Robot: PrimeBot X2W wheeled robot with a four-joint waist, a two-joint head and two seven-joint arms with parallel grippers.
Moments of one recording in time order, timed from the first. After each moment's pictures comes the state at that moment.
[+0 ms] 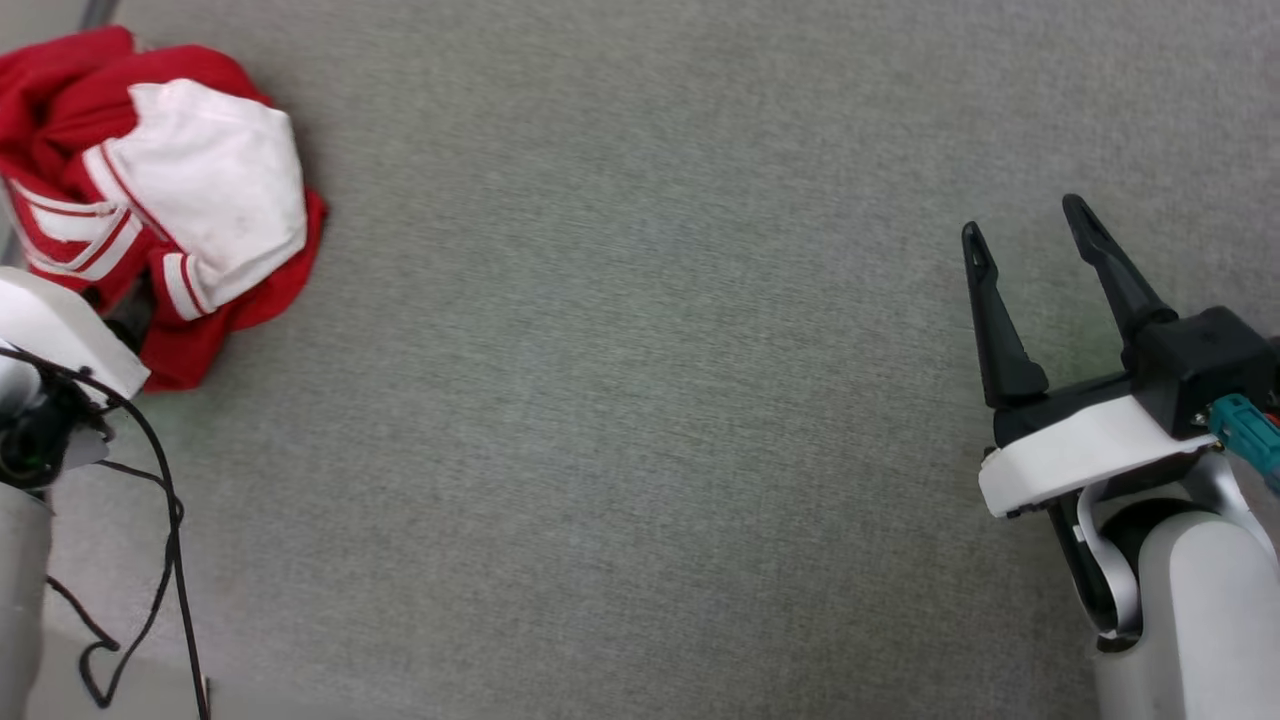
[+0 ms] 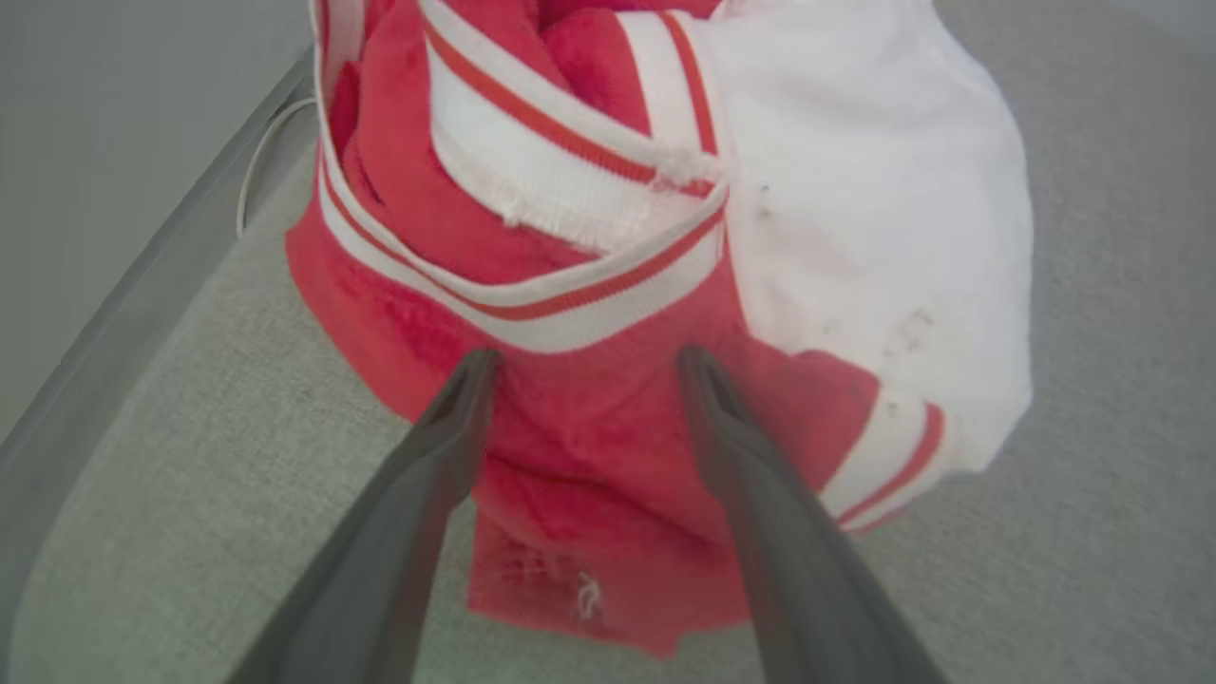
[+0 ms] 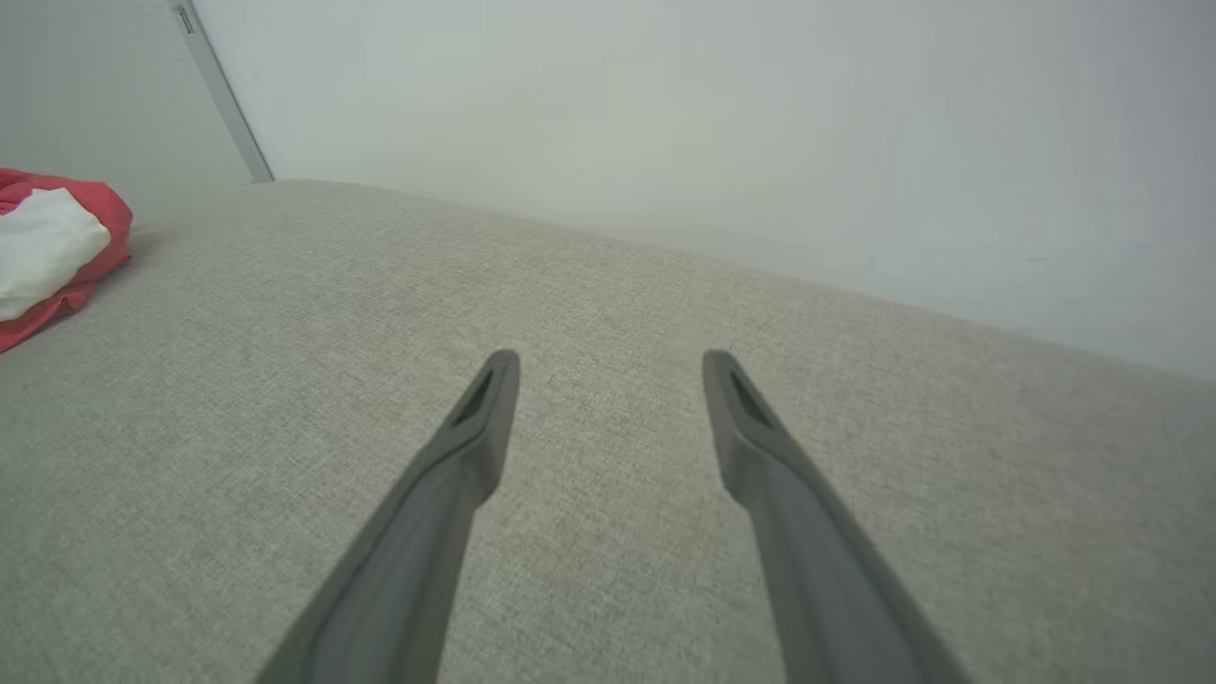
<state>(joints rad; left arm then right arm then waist) -0.75 0.54 -0.13 0.81 -0.81 -0.13 0.24 -0.30 -0.05 0.04 -0.13 -0.04 0.13 0.06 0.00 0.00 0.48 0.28</state>
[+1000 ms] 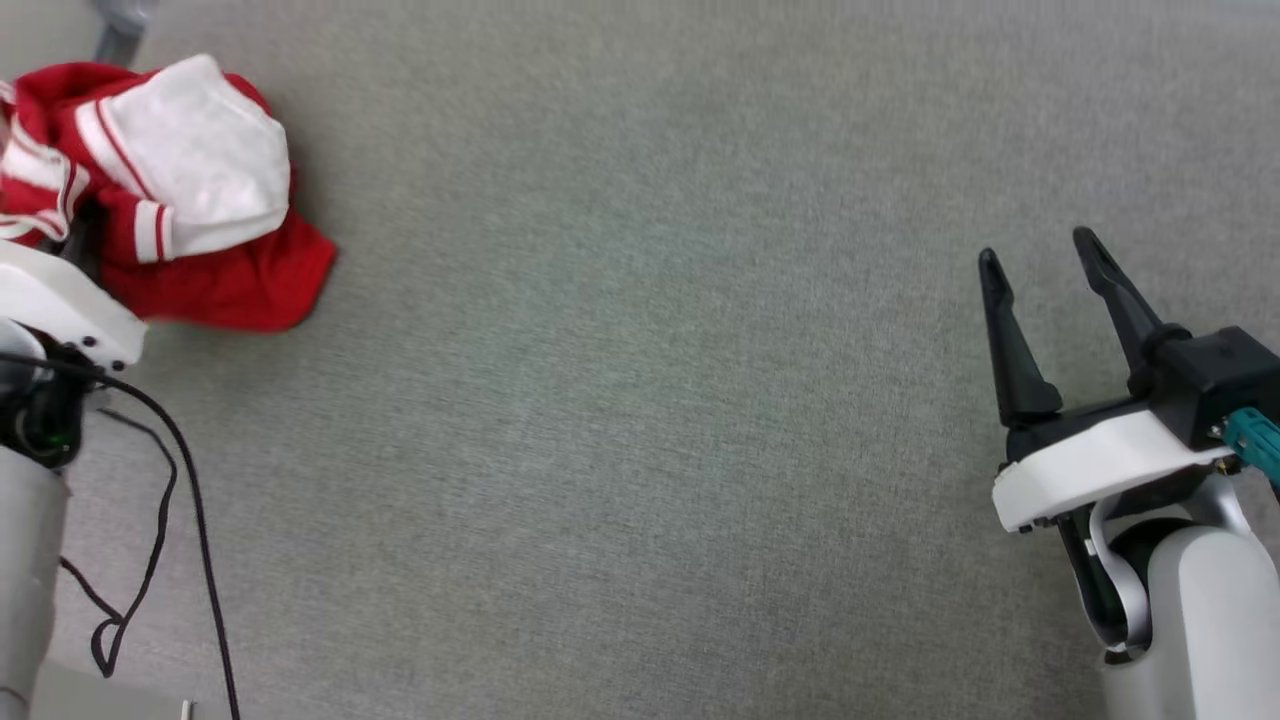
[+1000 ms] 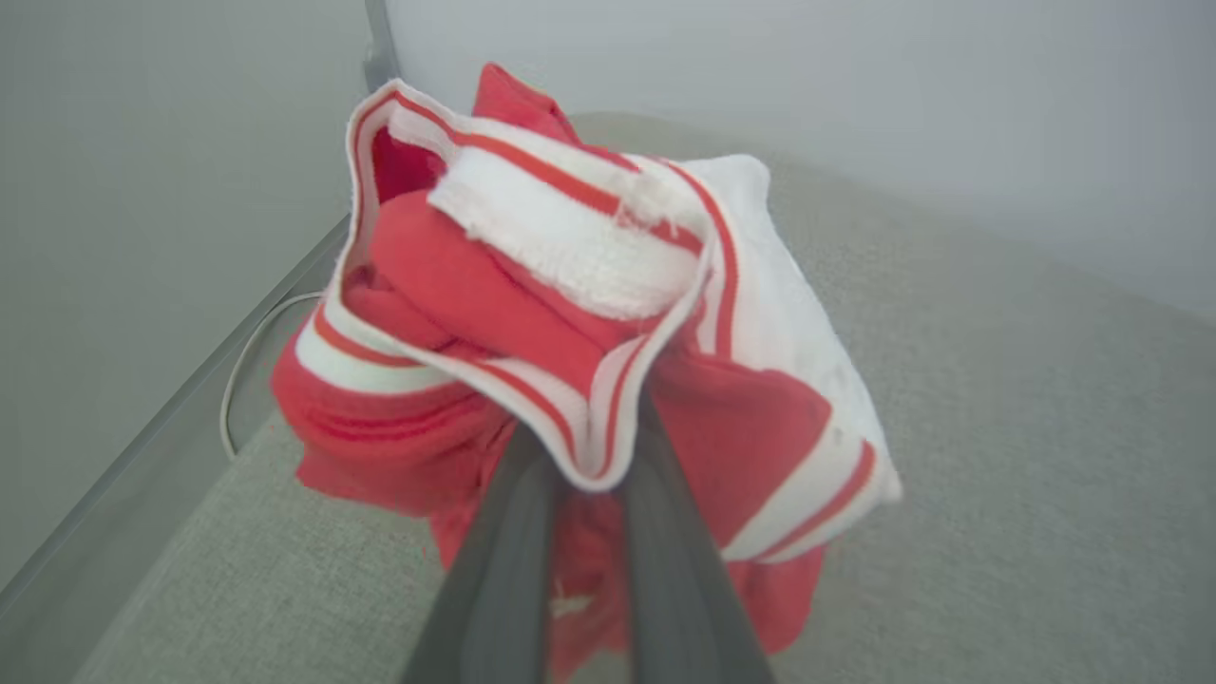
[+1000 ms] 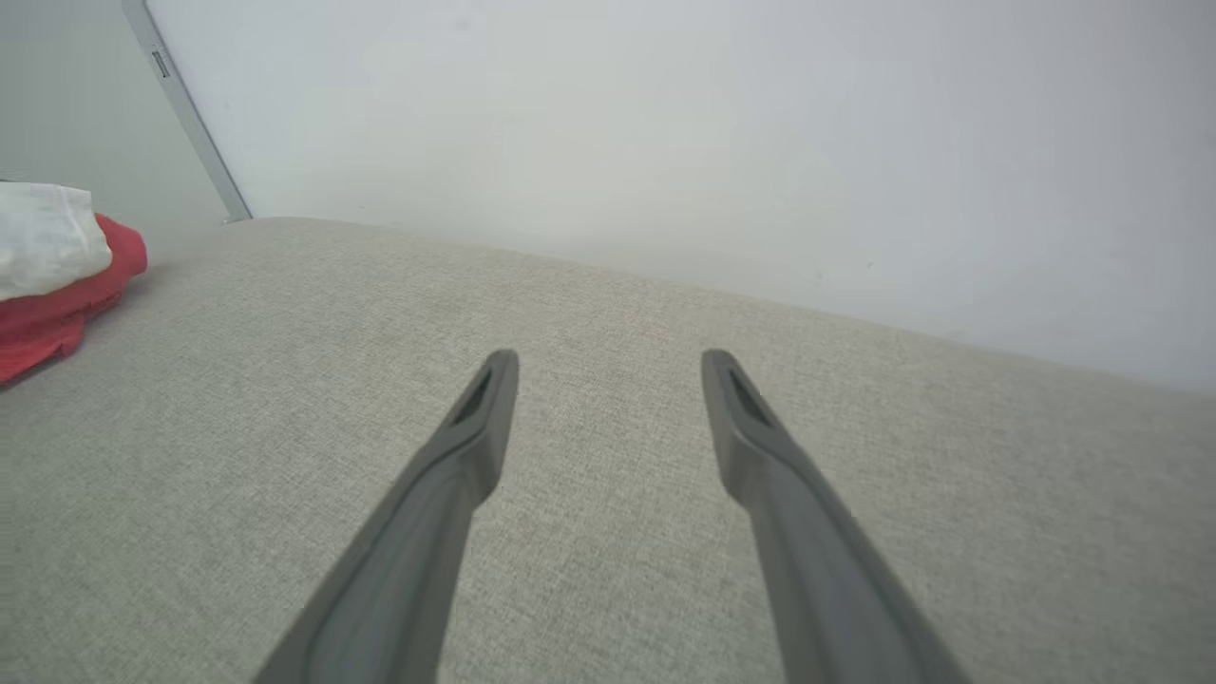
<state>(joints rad) -0.85 0.57 -0.28 0.92 -0.87 -0.13 0.00 -0.28 -0.05 0.01 -0.07 0.01 0.13 0.02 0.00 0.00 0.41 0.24</state>
